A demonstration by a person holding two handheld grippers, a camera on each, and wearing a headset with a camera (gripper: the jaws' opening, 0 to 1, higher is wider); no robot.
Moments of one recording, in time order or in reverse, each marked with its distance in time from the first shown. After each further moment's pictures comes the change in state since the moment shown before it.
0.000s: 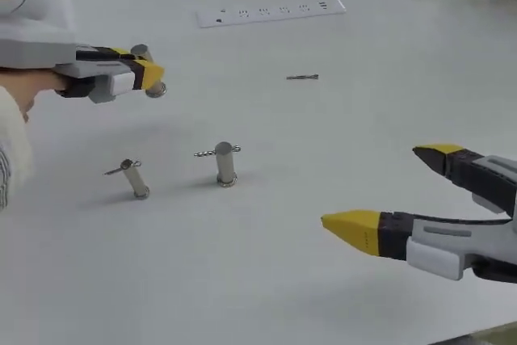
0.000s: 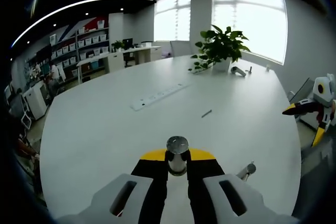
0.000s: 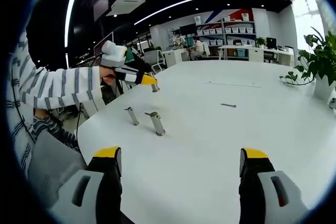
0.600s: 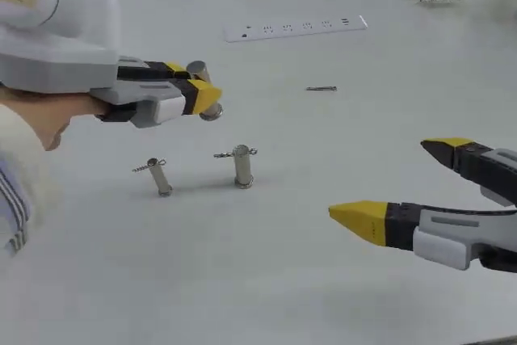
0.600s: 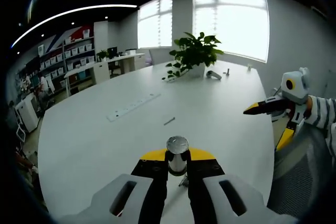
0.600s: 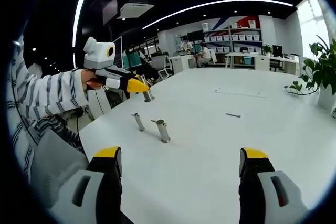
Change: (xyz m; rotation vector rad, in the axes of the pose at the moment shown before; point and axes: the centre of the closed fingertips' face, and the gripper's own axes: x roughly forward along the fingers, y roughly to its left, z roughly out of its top) left arm -0.043 -0.102 0.015 0.070 -0.037 -0.095; right arm -0.005 0.007 0.015 -0.040 -0.050 0.047
